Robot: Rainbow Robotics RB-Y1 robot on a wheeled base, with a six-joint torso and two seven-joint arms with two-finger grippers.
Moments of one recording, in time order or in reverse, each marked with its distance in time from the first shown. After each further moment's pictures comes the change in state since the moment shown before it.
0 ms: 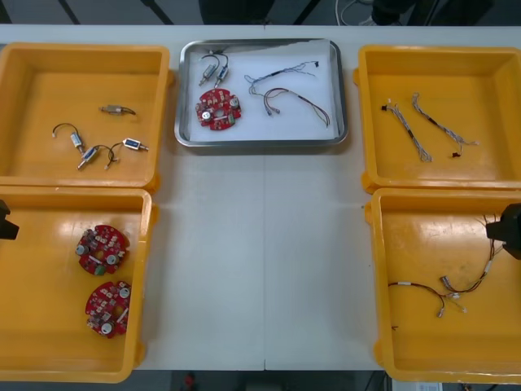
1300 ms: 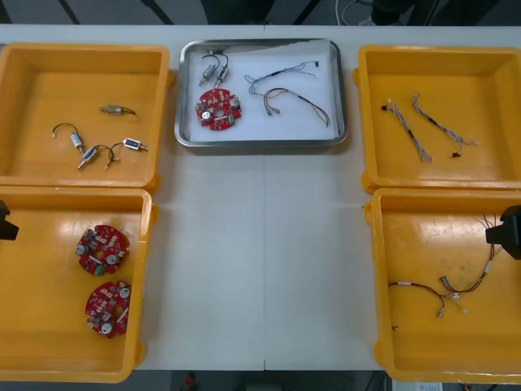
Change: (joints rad) right arm -0.013 0.000 0.009 0.106 -0.017 0.000 -0.036; left arm 0.002 0.000 0.000 0.000 0.000 0.000 0.000
